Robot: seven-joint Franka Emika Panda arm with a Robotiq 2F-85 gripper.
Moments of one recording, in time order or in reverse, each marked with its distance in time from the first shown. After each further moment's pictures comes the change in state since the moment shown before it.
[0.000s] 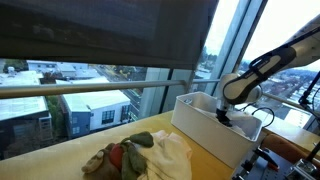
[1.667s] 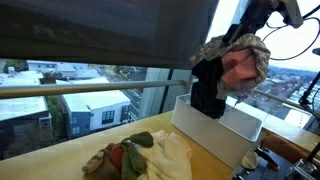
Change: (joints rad) arm 0.112 -0.744 0.159 0.035 0.101 -0.404 0.075
